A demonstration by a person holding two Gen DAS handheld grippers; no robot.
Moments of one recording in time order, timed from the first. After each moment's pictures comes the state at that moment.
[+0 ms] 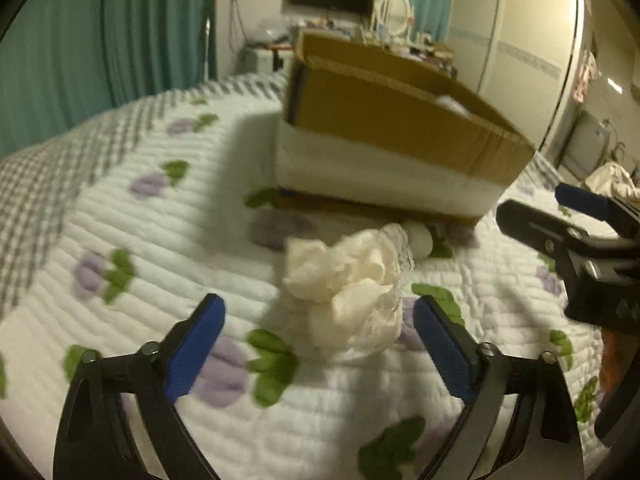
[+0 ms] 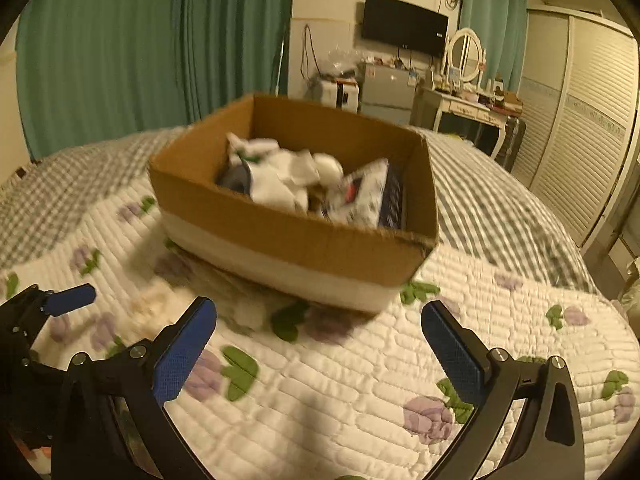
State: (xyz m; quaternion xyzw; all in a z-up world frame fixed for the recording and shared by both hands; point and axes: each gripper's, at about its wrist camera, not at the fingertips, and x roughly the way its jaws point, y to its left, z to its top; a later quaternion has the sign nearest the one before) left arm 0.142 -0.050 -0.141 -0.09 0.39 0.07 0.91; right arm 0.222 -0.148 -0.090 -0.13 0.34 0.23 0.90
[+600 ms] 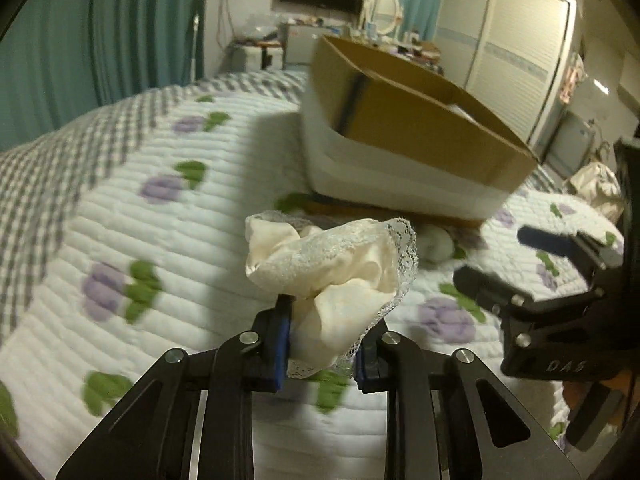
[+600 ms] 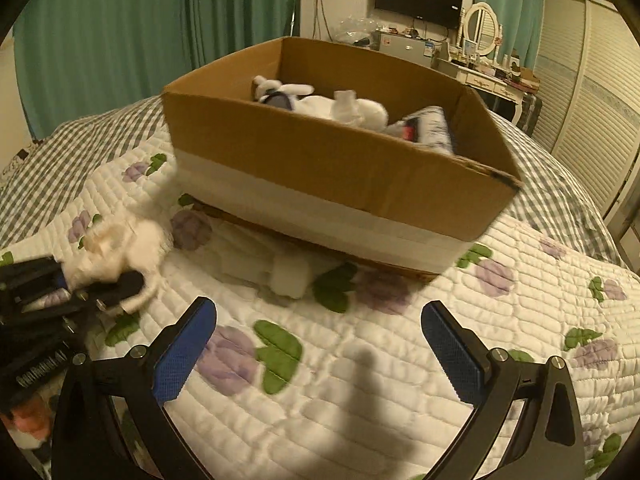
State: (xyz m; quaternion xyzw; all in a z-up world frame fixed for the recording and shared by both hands) left arm 0.125 -0.003 -0.125 -0.10 0.38 0.05 0.92; right arm 0.216 -0.110 -0.126 -0.14 0.39 0.25 0.88
